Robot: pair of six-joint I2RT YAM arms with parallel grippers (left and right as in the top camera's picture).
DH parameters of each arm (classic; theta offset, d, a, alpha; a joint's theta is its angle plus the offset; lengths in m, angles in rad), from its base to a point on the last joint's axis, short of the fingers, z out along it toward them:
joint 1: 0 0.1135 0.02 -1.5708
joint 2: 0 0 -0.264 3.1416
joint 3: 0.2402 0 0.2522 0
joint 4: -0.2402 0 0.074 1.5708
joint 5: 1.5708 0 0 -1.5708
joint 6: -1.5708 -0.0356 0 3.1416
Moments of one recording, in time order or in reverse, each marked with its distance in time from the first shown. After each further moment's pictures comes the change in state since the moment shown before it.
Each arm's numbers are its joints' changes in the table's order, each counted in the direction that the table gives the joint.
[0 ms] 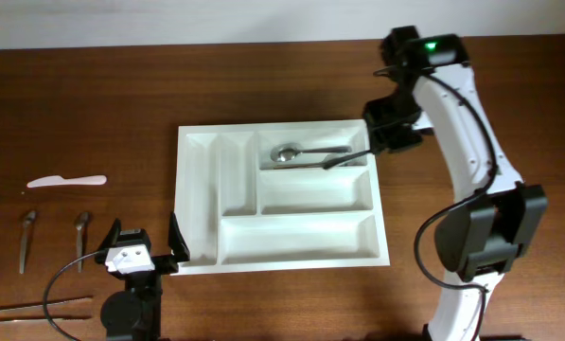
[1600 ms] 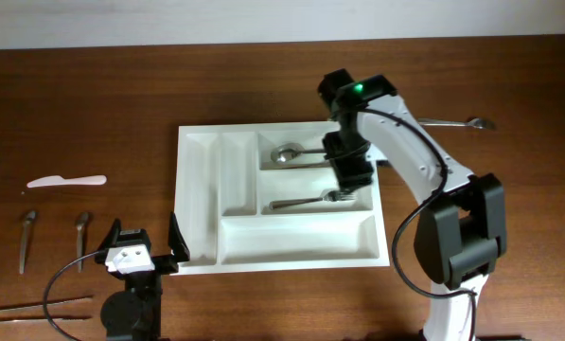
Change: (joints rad) left arm 0.000 0.000 0.000 0.000 0.000 0.000; right arm 0.177 0.000 -0.276 0.225 0.090 -0.283
